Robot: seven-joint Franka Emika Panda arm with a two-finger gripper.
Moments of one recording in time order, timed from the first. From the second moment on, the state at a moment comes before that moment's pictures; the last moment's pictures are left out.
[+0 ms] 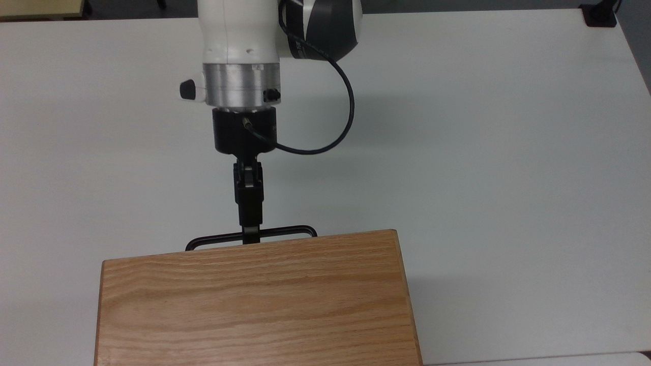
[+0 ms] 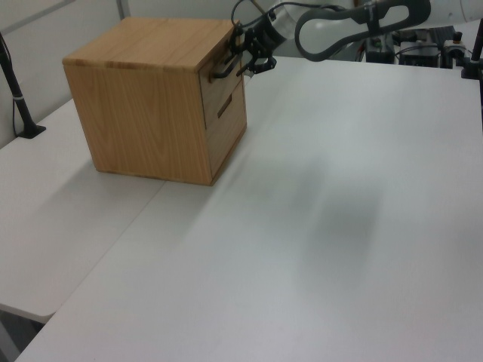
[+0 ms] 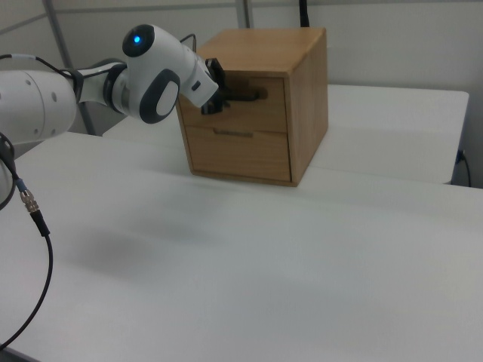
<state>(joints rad) 0.26 0.51 -0.29 -1.42 0.30 2.77 1.21</state>
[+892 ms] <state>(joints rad) 0.26 0.38 -0.28 -1.55 0.30 2.75 1.20</state>
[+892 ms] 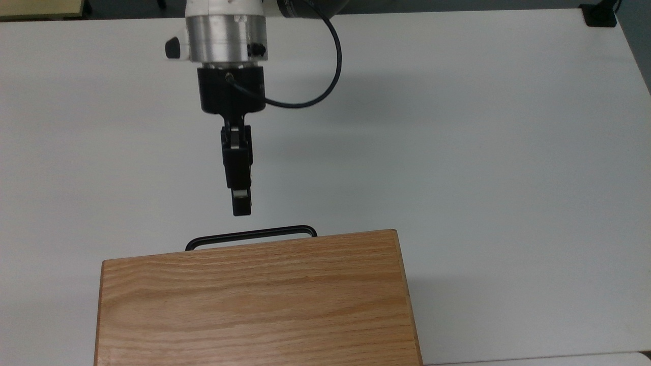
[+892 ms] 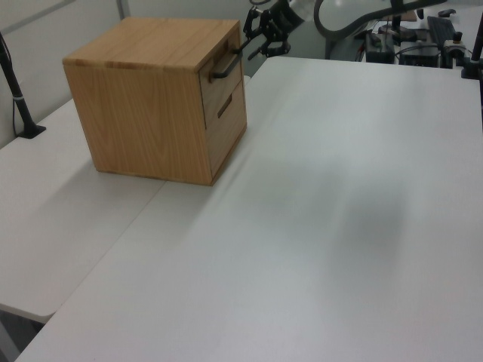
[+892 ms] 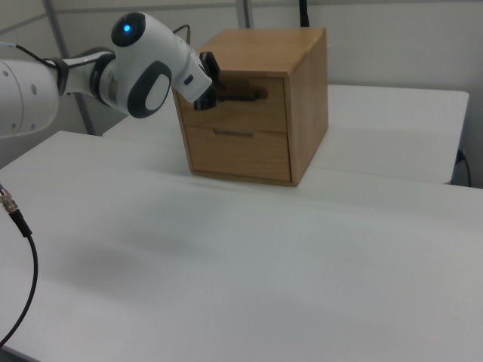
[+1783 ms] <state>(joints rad) 0.24 0.46 -0.27 -1.51 0.30 2.75 1.20</state>
